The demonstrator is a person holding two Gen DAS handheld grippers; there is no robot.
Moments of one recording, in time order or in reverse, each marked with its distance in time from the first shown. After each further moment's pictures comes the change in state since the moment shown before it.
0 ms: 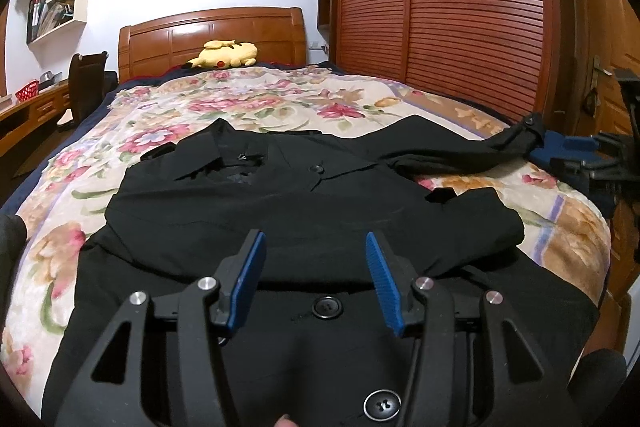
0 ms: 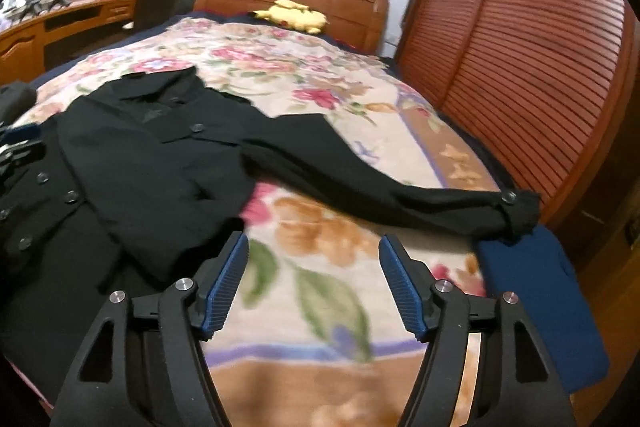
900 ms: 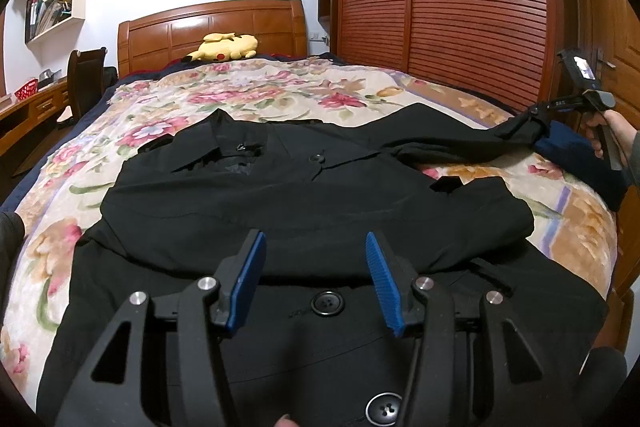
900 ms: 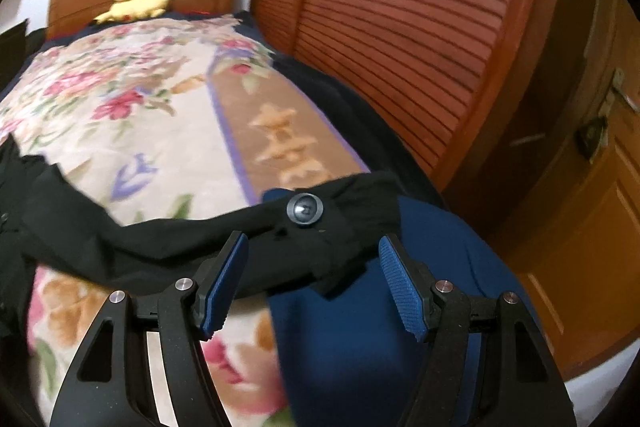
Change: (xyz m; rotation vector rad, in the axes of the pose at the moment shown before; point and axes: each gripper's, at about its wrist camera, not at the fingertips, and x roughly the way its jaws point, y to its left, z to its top) left arm 0.012 -0.003 -0.005 0.009 0.029 0.008; right arm 0.112 -0.237 0.027 0.336 0.196 -0.291
